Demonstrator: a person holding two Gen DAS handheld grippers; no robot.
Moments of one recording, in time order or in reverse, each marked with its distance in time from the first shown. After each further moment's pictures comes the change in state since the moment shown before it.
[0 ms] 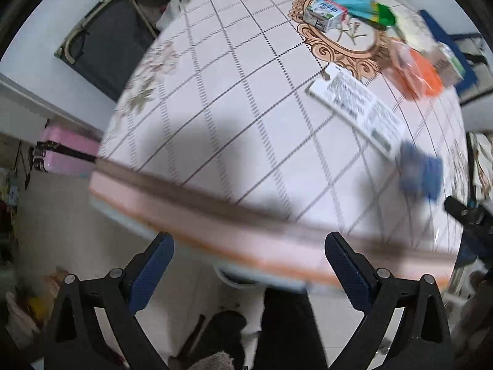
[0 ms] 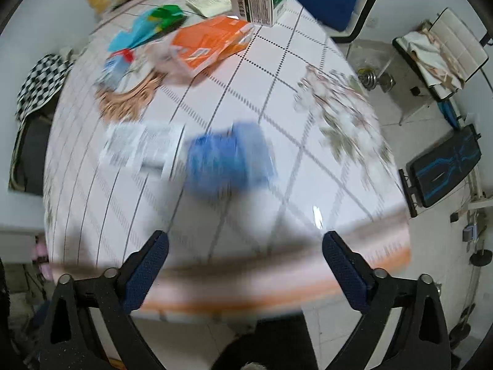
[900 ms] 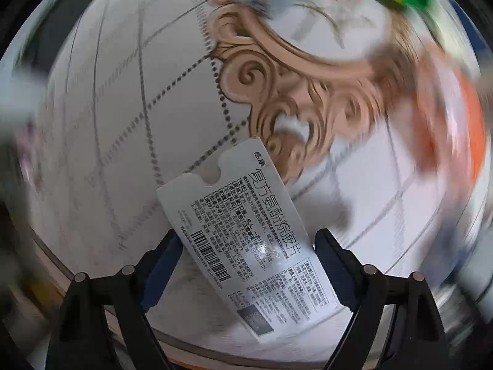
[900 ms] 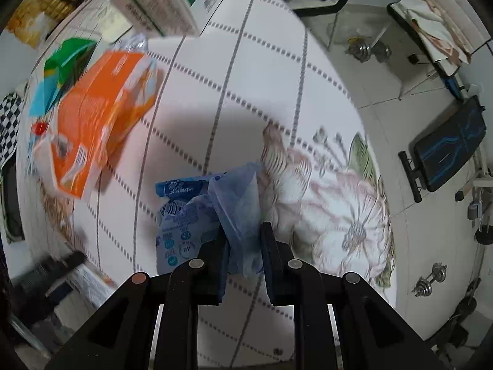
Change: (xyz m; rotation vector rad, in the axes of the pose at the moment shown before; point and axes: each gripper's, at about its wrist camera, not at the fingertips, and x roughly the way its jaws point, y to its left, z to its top) left arm 0.092 -0.085 0.128 0.089 0.161 0.022; right arm 0.097 -0.070 0.146 0.126 0.150 0.009
